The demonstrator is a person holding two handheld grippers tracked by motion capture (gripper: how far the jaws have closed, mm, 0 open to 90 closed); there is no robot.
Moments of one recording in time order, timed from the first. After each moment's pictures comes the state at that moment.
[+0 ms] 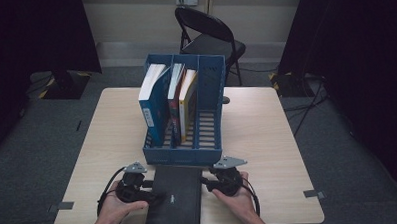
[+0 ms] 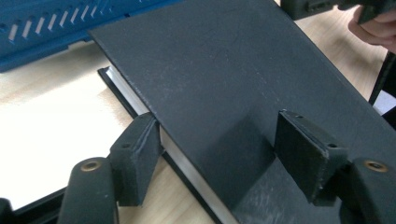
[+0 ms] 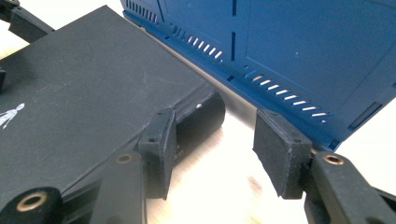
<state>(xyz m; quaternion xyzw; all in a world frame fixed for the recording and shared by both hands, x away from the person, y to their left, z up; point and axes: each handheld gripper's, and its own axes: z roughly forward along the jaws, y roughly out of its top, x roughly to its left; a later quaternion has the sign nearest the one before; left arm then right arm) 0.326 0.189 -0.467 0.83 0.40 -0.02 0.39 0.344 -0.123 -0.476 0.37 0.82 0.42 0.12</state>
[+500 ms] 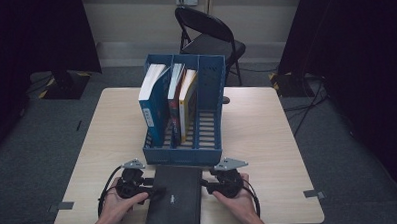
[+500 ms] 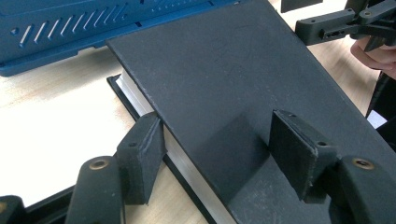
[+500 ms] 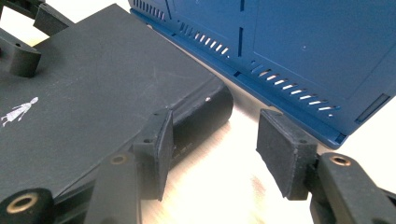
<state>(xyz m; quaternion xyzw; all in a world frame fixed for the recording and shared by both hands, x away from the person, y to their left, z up) 0.336 0.196 -0.473 0.81 0.41 -0.04 0.42 0.339 -0.125 -0.476 0.37 0.82 0.42 0.12</state>
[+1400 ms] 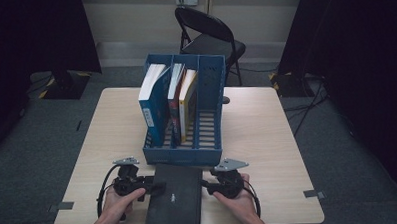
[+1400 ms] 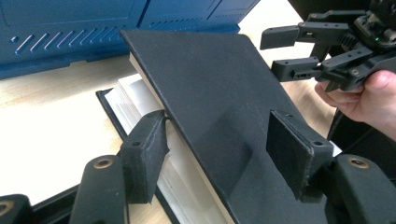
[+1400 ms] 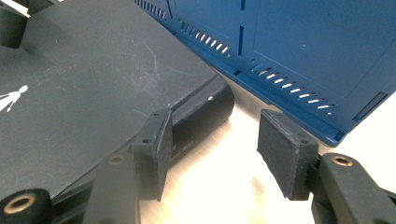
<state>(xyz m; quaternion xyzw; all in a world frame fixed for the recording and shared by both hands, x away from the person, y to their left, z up) 0.338 0.202 -0.467 0.76 0.45 -0.08 0.47 0.337 -0.126 -0.476 0.37 0.82 0.42 0.12</state>
